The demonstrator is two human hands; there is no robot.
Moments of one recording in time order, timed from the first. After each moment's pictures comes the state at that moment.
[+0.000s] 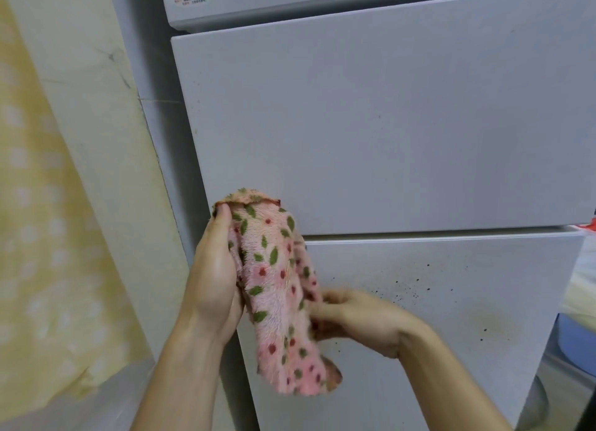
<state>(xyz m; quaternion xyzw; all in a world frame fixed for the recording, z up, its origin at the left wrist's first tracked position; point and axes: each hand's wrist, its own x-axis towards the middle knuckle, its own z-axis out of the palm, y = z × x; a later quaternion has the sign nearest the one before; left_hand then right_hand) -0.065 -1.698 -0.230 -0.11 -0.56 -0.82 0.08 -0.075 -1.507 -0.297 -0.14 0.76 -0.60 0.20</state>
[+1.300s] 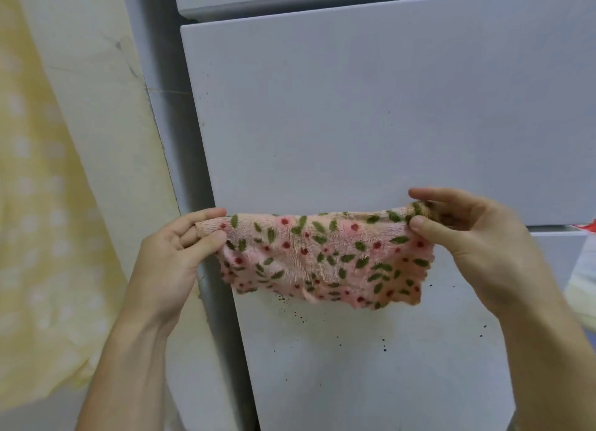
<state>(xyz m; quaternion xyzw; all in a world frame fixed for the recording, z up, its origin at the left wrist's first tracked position) -0.072 -1.765 -0.234 -0.10 -0.70 -0.68 0.18 -0.024 -1.441 -0.219 -0.01 0.76 -0.59 -0.28</state>
